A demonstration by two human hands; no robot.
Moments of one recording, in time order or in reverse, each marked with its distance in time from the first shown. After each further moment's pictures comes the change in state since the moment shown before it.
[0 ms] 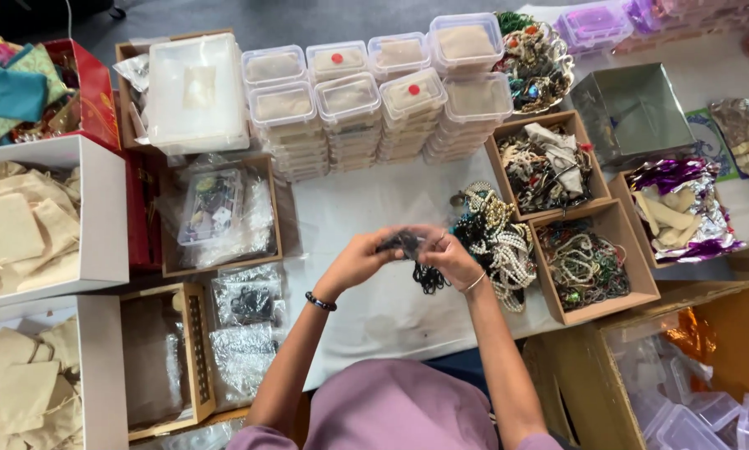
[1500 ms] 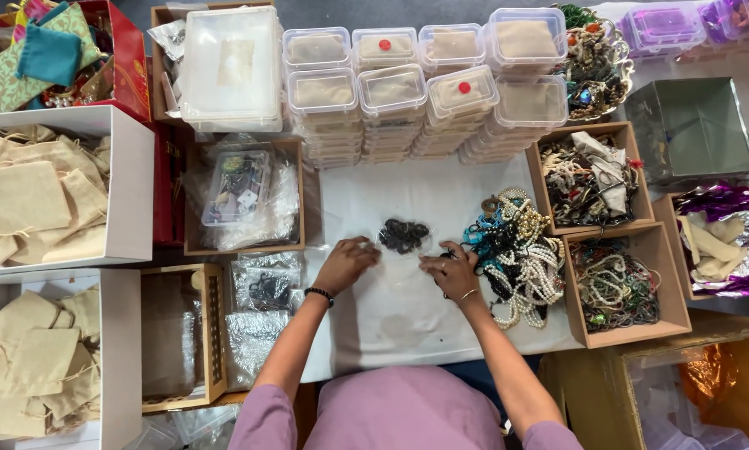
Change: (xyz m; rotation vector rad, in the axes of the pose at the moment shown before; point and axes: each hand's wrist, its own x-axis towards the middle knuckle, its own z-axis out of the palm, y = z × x) left_hand -0.028 -0.187 -0.051 1.080 0.184 0.293; right_hand 0.017 0.094 -0.024 -1.681 0.128 -0.330
